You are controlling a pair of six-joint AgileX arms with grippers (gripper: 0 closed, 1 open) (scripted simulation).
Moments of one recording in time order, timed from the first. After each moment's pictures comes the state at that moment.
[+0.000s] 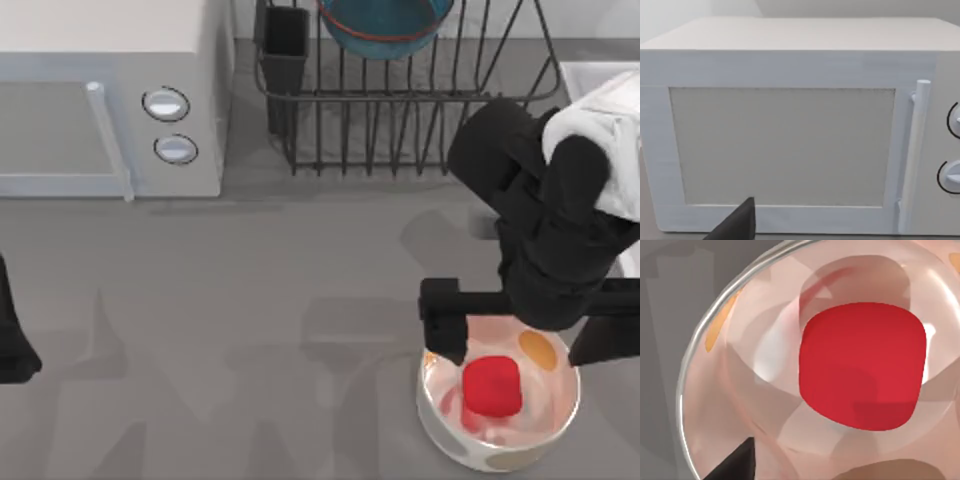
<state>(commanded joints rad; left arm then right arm) 0.00 0.00 0.00 0.00 0.00 0.00 0.64 1.68 1.19 -1.08 0.00 0.65</state>
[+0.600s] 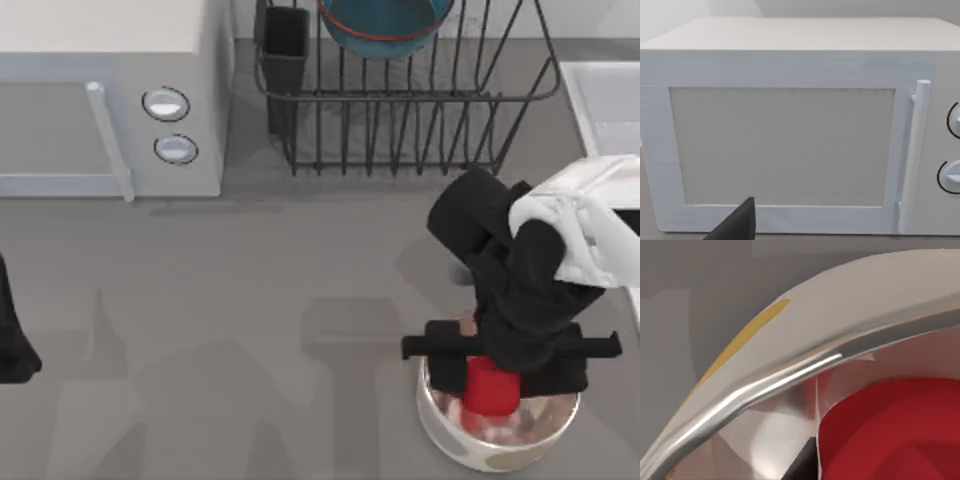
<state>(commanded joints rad) 0.00 0.00 0.00 0.00 0.00 0.00 0.64 1.82 1.02 -0.77 0.00 0.65</state>
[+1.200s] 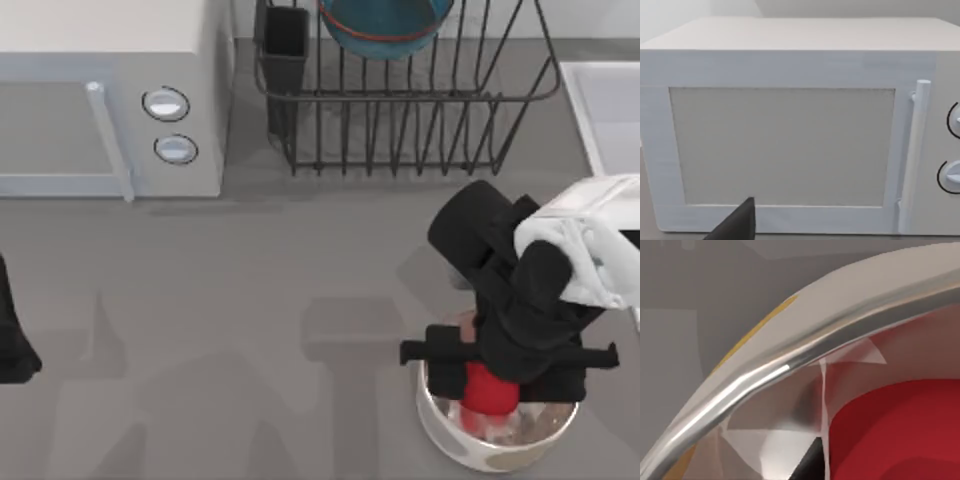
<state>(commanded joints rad) 0.00 0.00 0.00 0.00 0.00 0.00 0.64 1.88 0.94 -0.63 0.00 0.65</state>
